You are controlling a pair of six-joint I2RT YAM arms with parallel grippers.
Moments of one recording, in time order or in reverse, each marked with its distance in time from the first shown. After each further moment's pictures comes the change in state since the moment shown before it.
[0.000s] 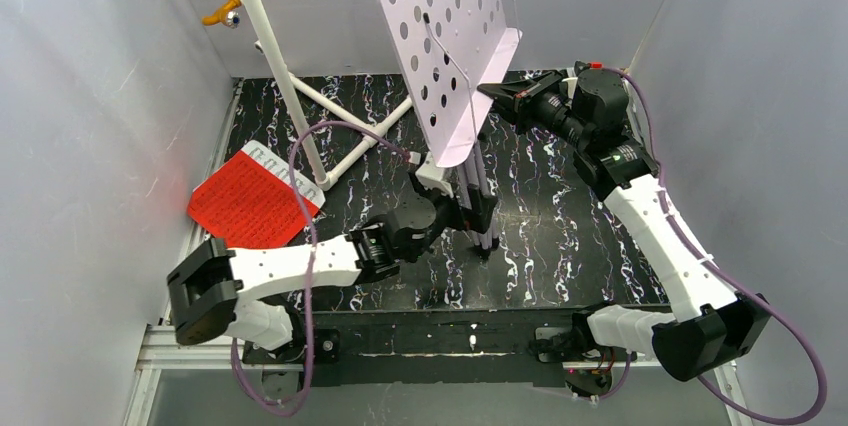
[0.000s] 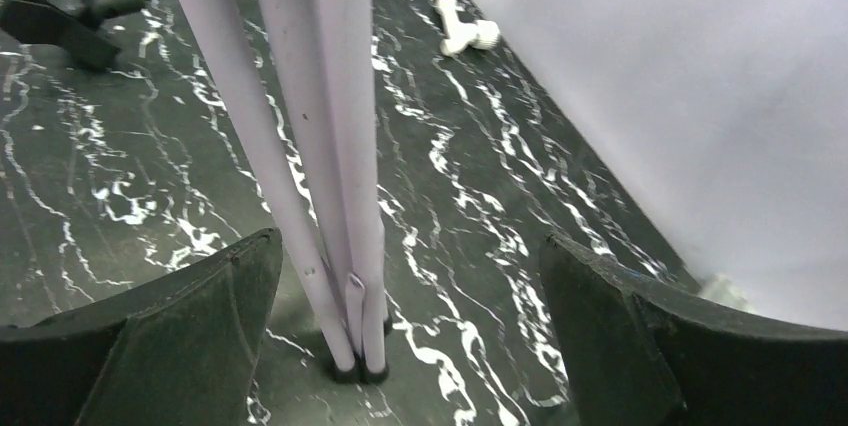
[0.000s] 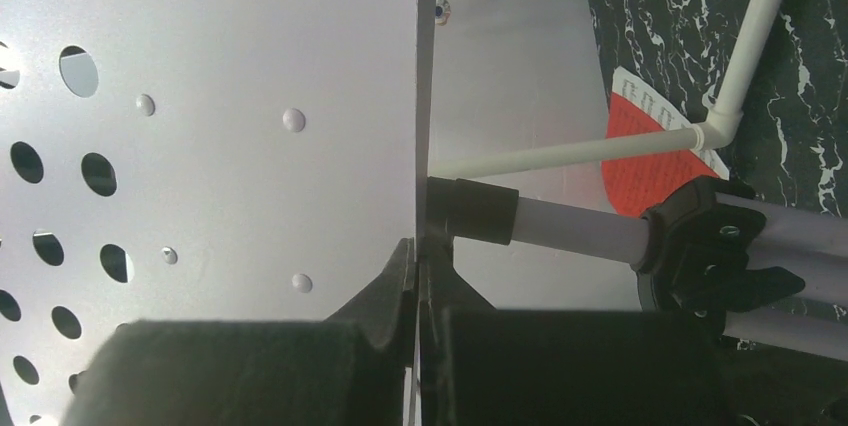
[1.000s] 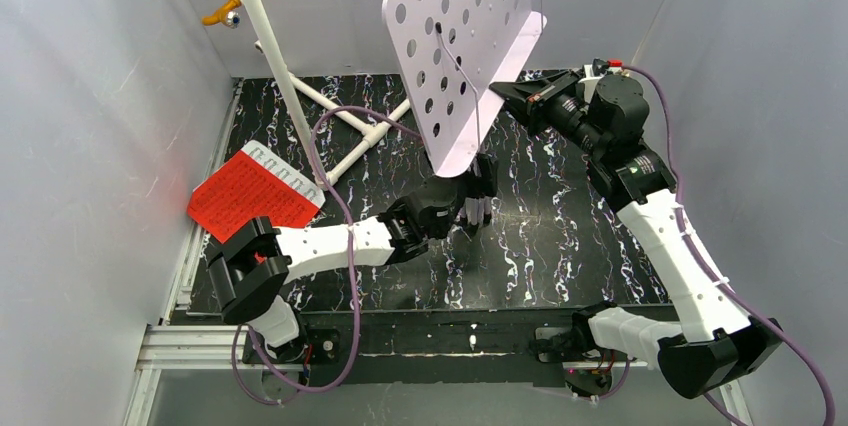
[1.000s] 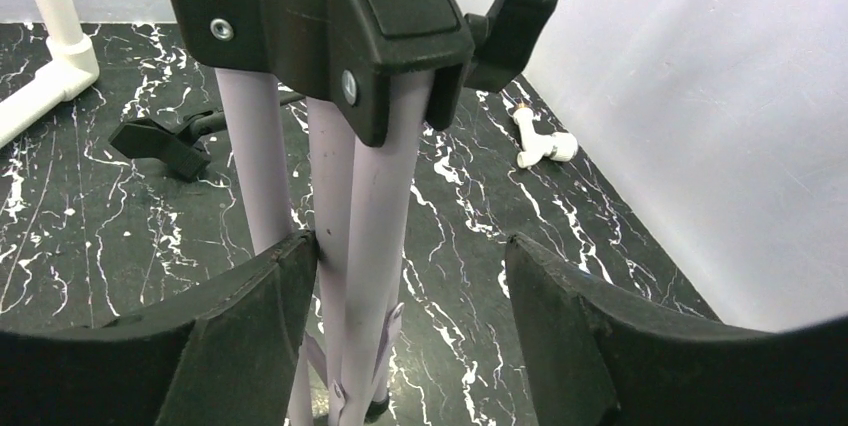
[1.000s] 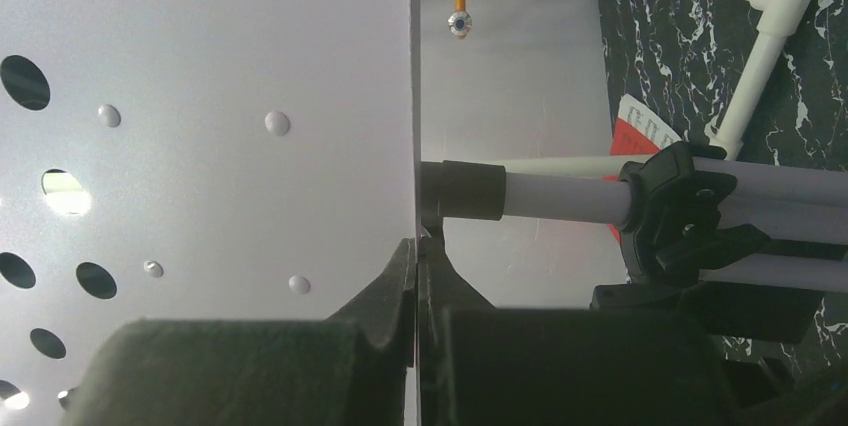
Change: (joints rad) left arm 0.061 0.277 0.172 0.229 -0.196 0.156; right arm -0.008 -0.088 -0.001 -0.023 0.027 -0.059
